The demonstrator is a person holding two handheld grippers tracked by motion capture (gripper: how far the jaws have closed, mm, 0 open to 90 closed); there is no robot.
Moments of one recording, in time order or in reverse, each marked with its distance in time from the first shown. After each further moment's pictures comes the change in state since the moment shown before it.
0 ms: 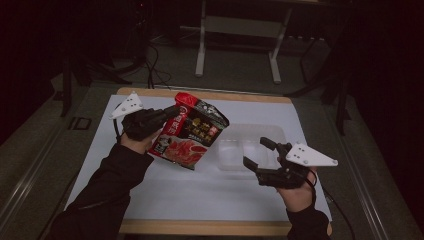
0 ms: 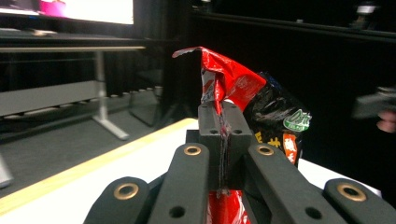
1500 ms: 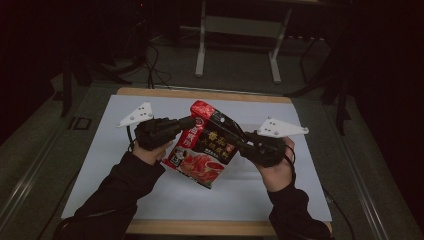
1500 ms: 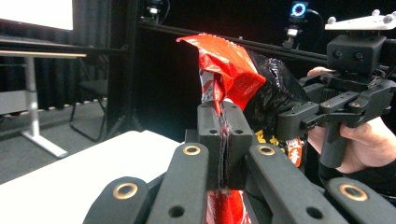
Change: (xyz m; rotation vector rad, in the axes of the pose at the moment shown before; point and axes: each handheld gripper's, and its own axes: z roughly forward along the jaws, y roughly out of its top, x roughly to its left) left arm -0.023 -0.003 0.013 -0.052 -0.230 -0.054; right arm 0.009 0.044 0.054 0.121 0.074 0.001
